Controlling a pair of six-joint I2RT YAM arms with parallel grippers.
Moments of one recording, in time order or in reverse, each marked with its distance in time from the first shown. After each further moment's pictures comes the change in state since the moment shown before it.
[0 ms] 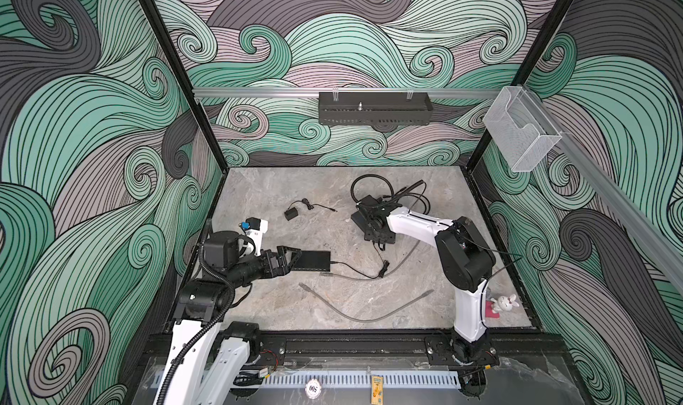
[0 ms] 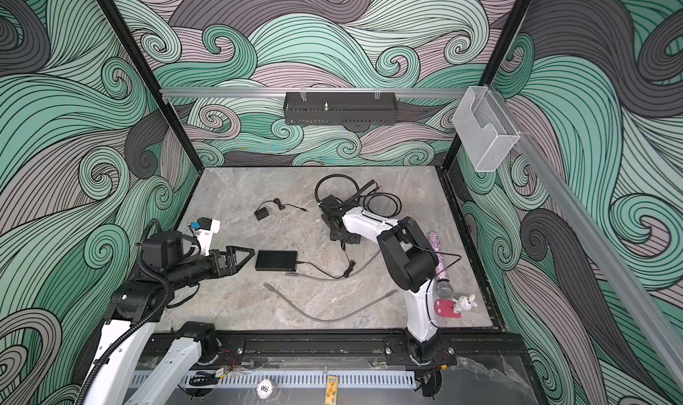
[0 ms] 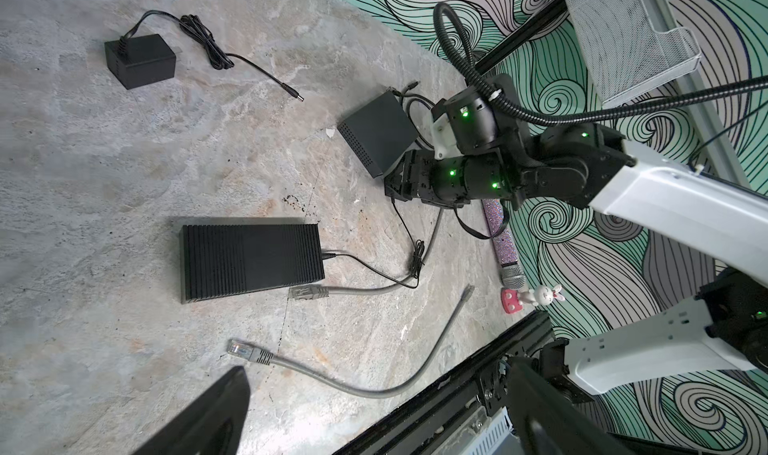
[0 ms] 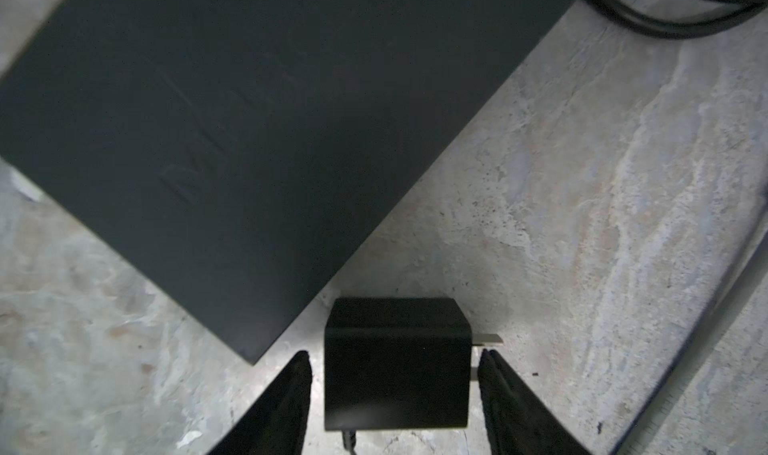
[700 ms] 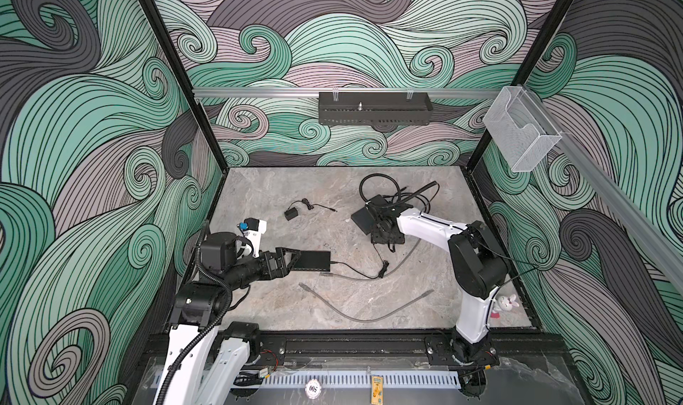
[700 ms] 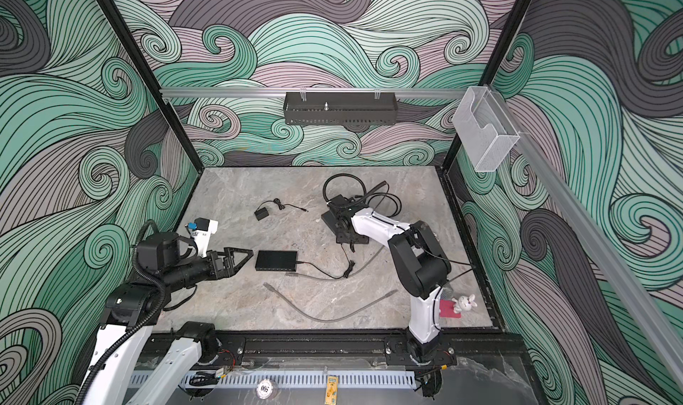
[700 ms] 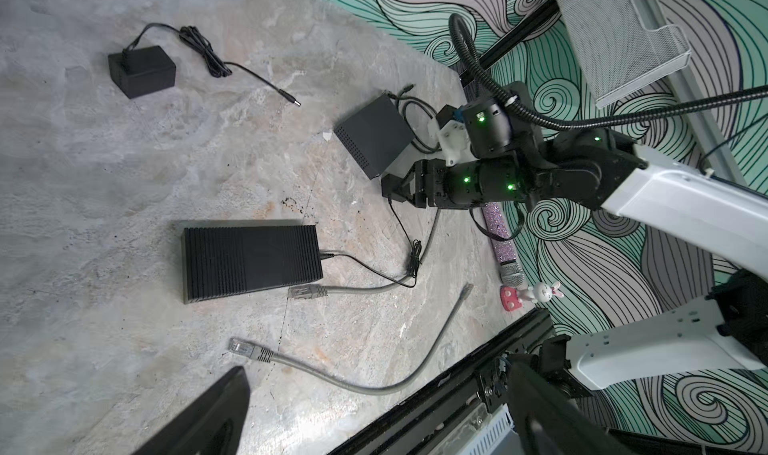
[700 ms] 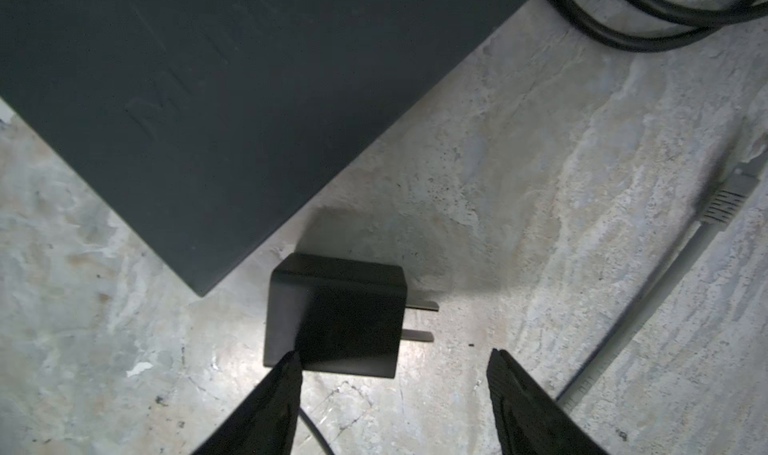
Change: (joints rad) left arm 0.009 -0.022 0.030 -0.030 -0.002 0.019; right arm -0.026 -0.099 -0.072 -0.004 -0.042 -0.147
